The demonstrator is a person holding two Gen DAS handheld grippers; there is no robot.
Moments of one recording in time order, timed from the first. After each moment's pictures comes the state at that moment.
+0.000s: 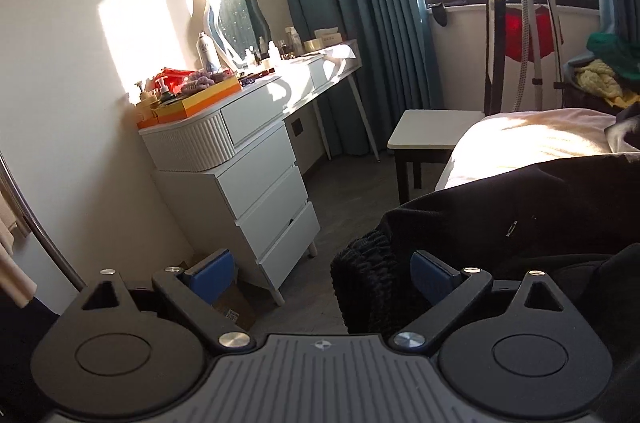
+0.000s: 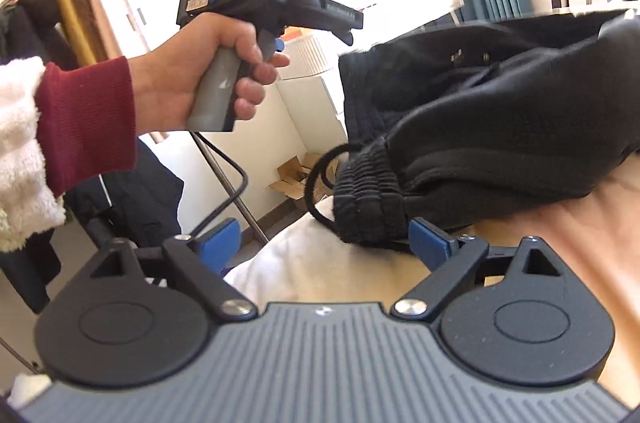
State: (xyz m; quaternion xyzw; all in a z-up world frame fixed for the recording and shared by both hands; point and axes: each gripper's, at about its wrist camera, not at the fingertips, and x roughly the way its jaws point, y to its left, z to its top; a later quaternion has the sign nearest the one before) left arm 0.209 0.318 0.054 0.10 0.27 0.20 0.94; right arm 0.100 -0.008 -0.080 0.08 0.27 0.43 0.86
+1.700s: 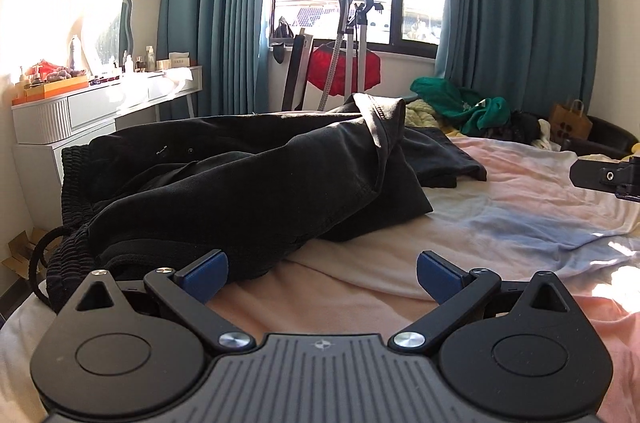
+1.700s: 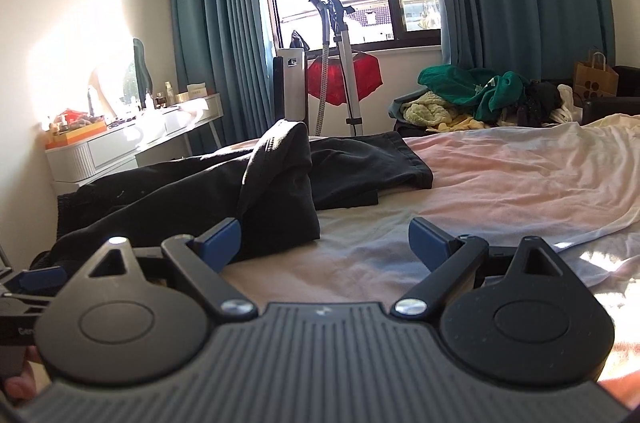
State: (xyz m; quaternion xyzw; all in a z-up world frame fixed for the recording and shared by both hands) left arm 0.049 0.022 -0.044 0.00 0.22 -0.01 0.98; right arm 0.116 -0.305 -0.049 0.07 0.16 0.10 0.98
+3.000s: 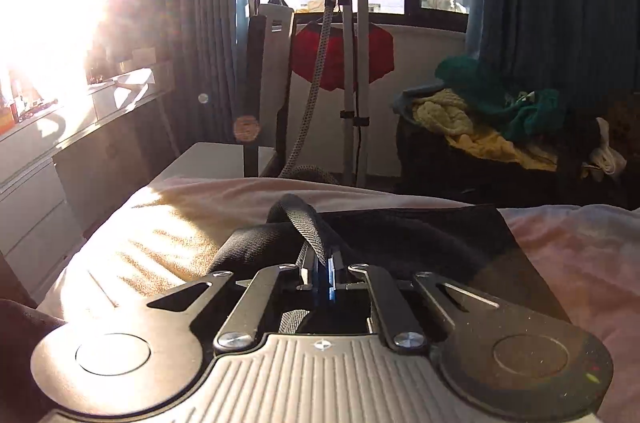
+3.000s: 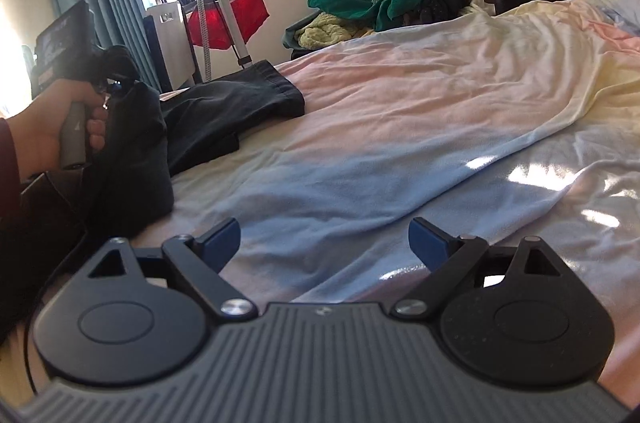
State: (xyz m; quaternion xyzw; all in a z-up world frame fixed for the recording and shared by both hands) left arm 0.468 -0.075 0.000 0.04 0.25 0.02 0.97; right arm 0.199 -0.395 -0.113 0.15 0.27 -0.03 0.95
